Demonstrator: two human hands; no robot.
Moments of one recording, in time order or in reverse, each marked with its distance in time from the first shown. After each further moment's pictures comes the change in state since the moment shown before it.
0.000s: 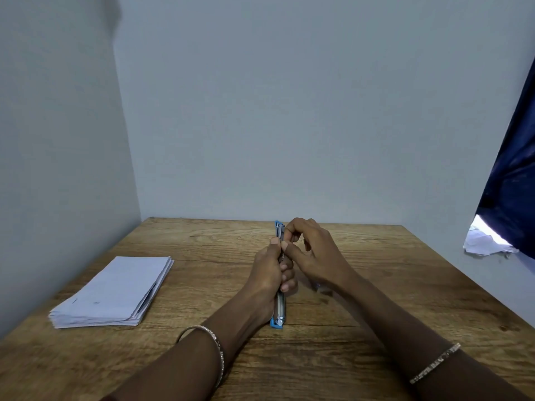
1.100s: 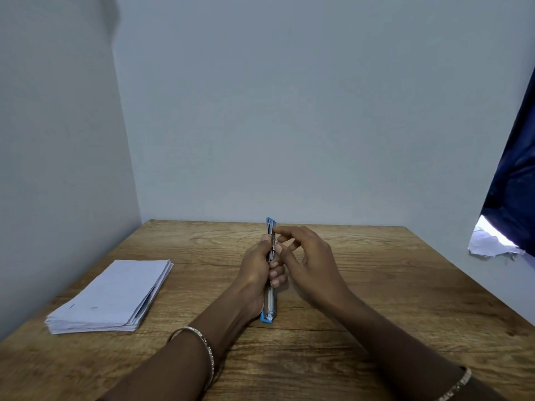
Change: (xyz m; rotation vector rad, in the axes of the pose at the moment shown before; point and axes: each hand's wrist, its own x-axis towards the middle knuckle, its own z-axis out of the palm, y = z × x) left_hand 0.020 0.005 -0.019 -0.071 -0.007 -0.009; right_hand -0.013 -0.013 0.020 0.057 0.148 0.136
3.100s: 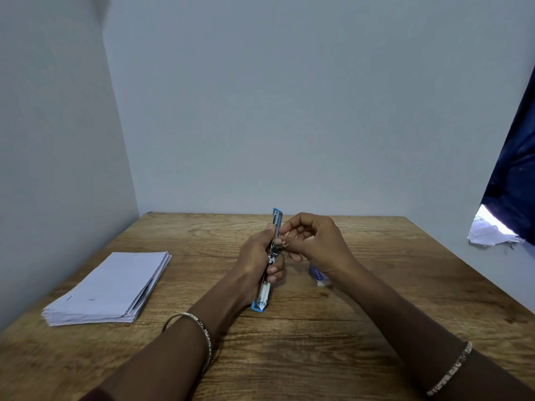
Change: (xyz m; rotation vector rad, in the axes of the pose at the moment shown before) left_hand -0.016 0.014 0.006 0.229 -0.094 0.000; right_hand 0.017 0.006 -0.021 0.406 -0.129 0.223
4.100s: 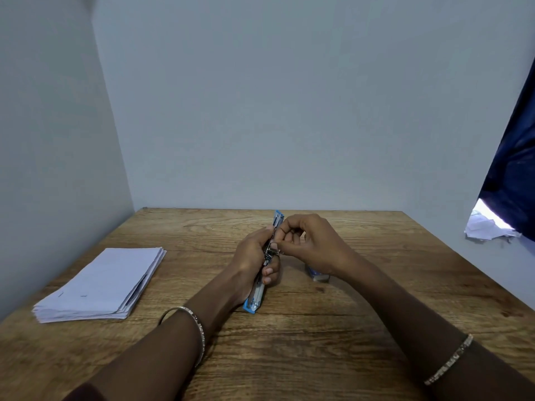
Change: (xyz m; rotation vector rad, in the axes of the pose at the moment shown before) left_hand -0.003 -0.002 0.001 0.058 -0.007 -0.046; right_hand 0.003 -0.003 -0.007 -0.385 -0.218 -0.100
